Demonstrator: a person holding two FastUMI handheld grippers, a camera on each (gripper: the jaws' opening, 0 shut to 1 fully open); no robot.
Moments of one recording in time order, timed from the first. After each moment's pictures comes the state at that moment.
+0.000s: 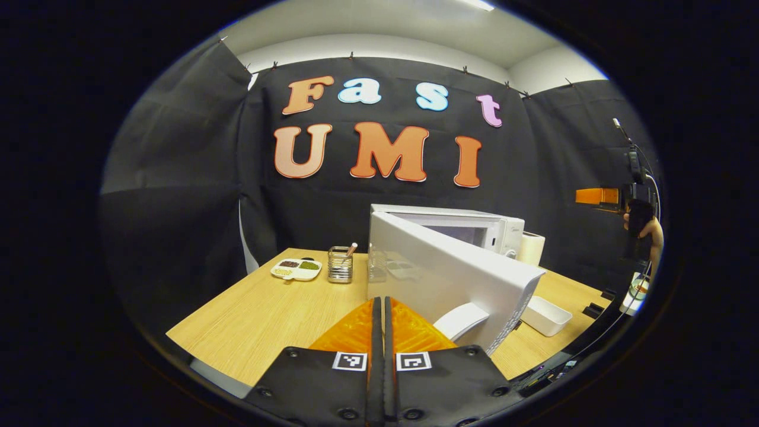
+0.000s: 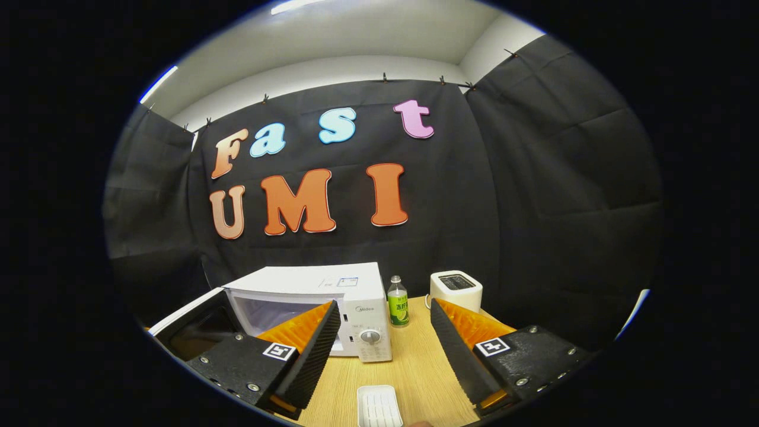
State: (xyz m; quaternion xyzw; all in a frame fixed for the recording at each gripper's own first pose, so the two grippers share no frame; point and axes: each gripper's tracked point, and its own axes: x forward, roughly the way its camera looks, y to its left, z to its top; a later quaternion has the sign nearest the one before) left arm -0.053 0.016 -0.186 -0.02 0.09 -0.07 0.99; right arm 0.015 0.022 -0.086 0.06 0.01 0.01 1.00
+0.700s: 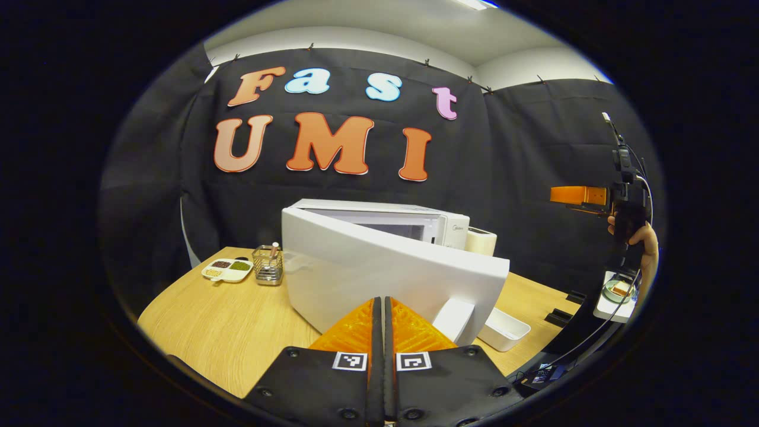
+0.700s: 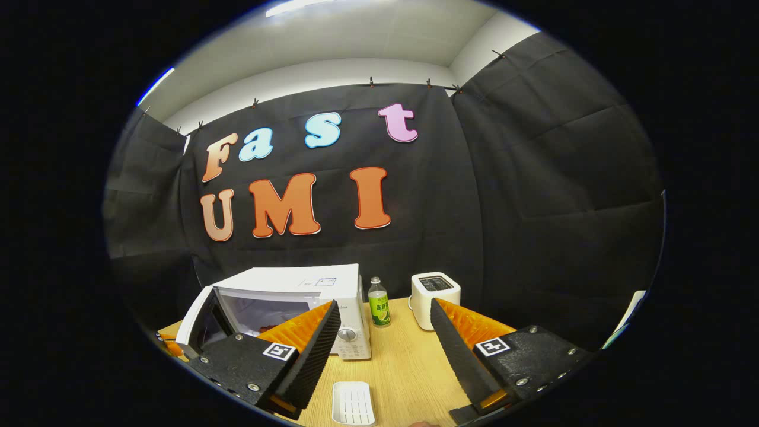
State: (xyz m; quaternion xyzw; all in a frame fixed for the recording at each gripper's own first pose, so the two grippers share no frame) left arm -0.017 -0.117 -0.184 -0.02 0.10 -0.19 0.98; right arm 0.000 -0.028 -0.087 0.06 0.00 -0.02 1.00
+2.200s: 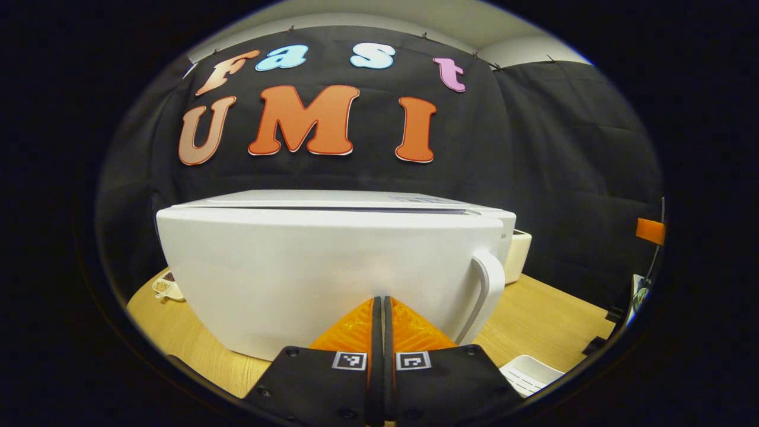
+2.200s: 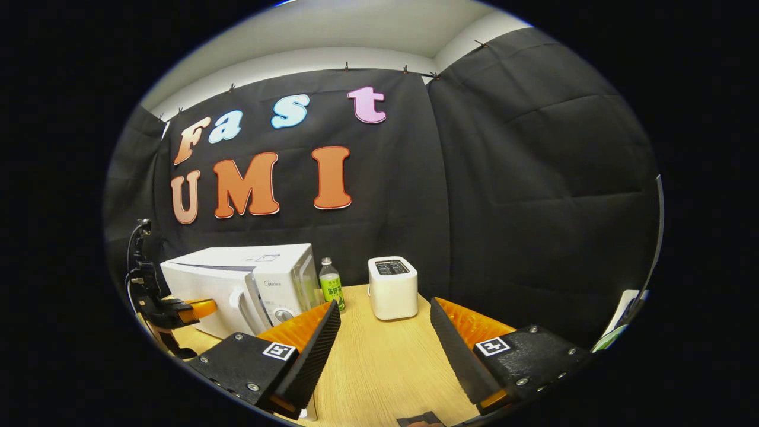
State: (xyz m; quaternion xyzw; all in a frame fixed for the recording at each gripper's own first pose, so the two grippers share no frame) left arm 0.183 -0.221 -0.227 0.00 0.12 -0.15 0.98; right arm 0.029 -0.112 -0.146 0.04 0.04 -0.08 1.00
